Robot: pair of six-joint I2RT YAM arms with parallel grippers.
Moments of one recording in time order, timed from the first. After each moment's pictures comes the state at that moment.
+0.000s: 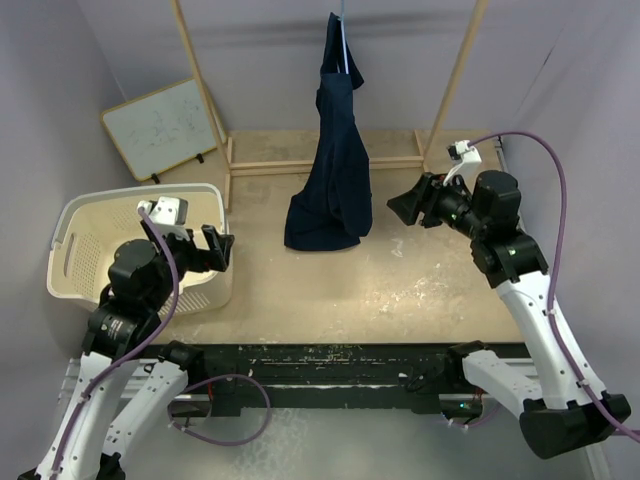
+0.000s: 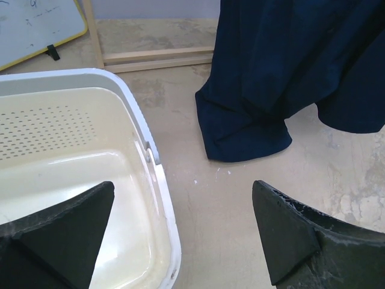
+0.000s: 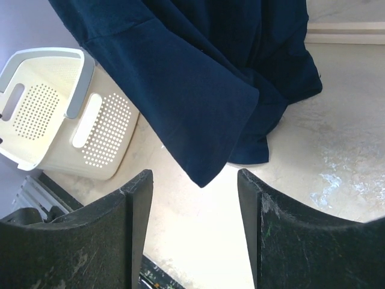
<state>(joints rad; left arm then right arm) -0.32 0.53 0.87 -0.56 -0.03 -0.20 0.24 0.96 1.09 -0.44 -0.36 0.36</state>
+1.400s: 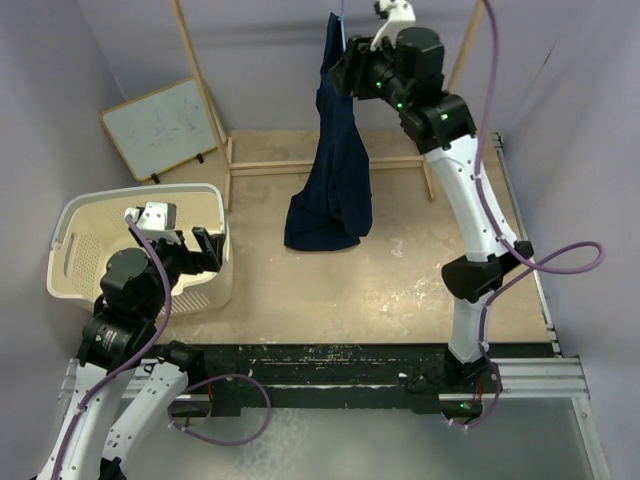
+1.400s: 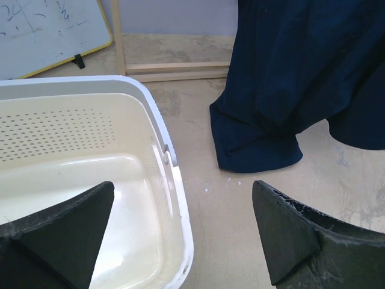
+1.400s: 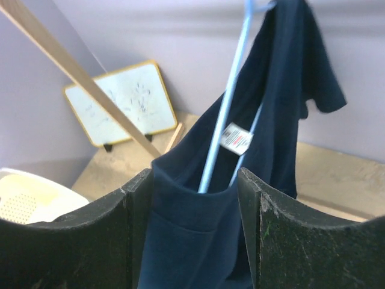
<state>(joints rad) -0.32 0.48 0.87 -0.57 -0.11 -0.21 0.46 1.96 2.56 -0.69 -0.01 0.25</state>
